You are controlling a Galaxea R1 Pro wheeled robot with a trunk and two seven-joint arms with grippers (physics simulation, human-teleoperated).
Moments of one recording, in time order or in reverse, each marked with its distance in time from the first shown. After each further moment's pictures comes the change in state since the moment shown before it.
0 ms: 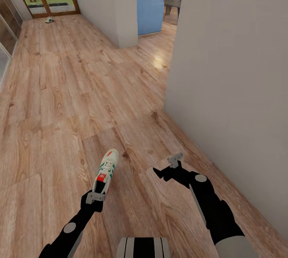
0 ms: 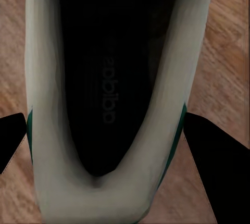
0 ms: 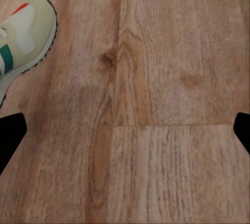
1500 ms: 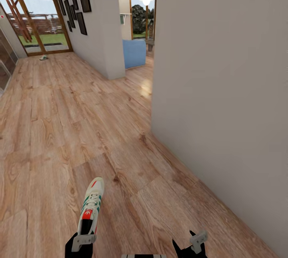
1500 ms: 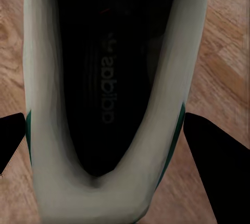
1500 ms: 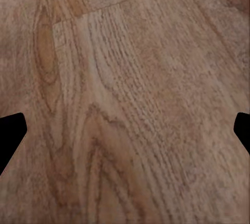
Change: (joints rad) left arm 0.261 -0.016 -0.001 0.017 0.118 -0.128 0.151; right arm 0.117 -0.072 -0.200 1.101 0.012 -1.037 -0.227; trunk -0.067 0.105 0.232
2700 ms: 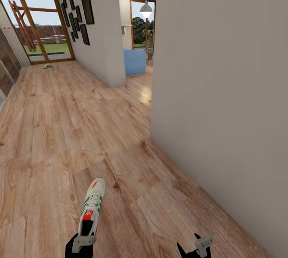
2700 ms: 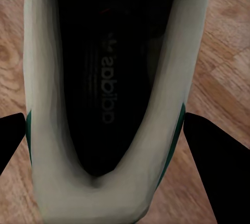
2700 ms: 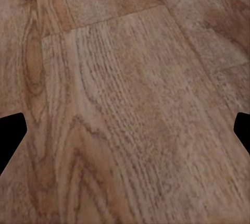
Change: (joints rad) left arm 0.005 0.000 -0.002 0.001 -0.003 -0.003 -0.007; right arm 0.014 -0.031 0.000 0.012 -0.002 -0.031 -0.002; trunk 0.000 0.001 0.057
